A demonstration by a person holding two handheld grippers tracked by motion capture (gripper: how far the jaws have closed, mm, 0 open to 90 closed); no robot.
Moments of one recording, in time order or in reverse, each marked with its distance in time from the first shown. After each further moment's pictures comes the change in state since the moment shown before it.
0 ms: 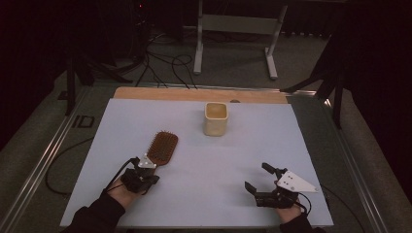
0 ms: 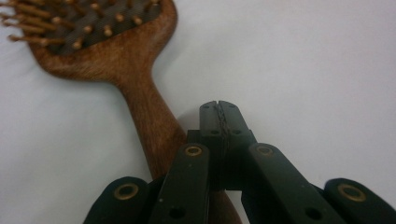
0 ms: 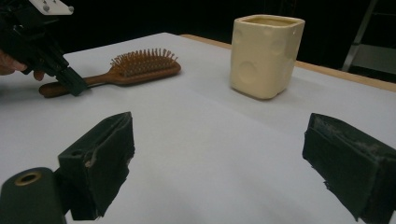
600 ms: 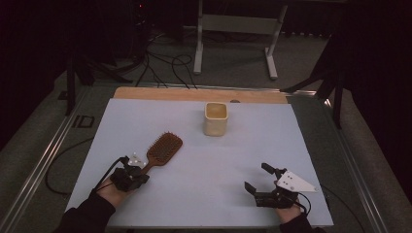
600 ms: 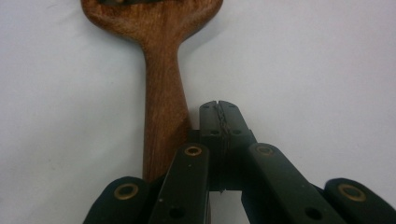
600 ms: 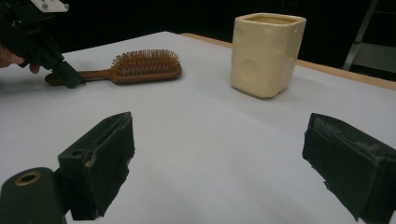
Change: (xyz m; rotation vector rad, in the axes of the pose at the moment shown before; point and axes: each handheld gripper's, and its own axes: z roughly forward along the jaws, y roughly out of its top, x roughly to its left) left arm 0.020 -0.013 -0.012 0.020 0.025 -0.043; right arm 0.000 0.000 0.001 0.004 0.001 0.004
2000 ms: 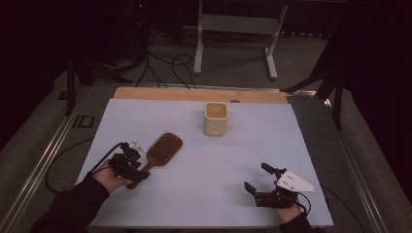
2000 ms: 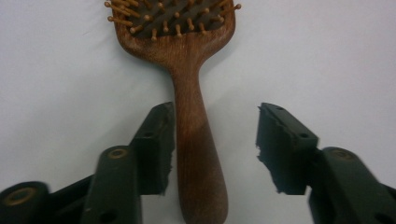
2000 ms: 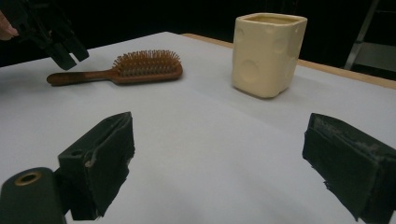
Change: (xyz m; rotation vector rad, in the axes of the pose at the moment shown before) left arm 0.014 0.038 -0.020 0.140 -0.023 0.031; right arm 0.000 0.000 0.000 -0.001 0.004 0.005
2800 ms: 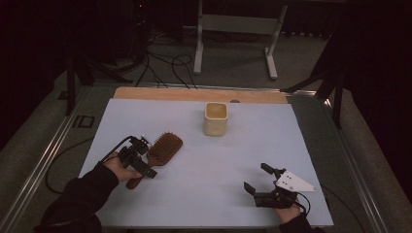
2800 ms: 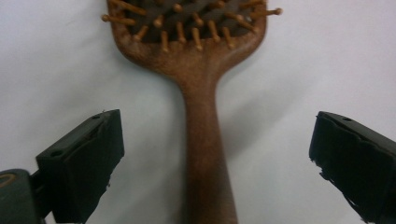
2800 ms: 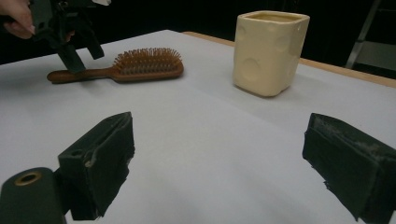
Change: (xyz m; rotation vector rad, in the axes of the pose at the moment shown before) left arm 0.018 0.030 0.025 0.158 -0.034 -0.072; right arm 0.001 0.000 0.001 0.008 0.002 -0.005
